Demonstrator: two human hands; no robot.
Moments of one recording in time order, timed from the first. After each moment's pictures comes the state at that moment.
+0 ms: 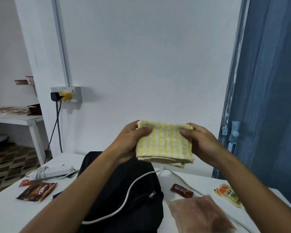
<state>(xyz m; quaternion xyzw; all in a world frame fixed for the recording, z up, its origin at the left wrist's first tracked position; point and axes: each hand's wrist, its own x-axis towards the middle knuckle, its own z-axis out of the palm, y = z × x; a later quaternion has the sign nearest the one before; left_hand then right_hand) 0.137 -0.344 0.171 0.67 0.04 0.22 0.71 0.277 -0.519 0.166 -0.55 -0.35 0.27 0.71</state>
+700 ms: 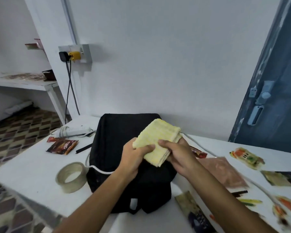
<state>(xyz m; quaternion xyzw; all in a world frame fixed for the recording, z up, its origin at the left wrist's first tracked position) 0.104 -0.348 0.020 0.58 0.23 0.32 0.71 0.206 -0.451 0.033 -0.45 -0.18 0.38 0.79</state>
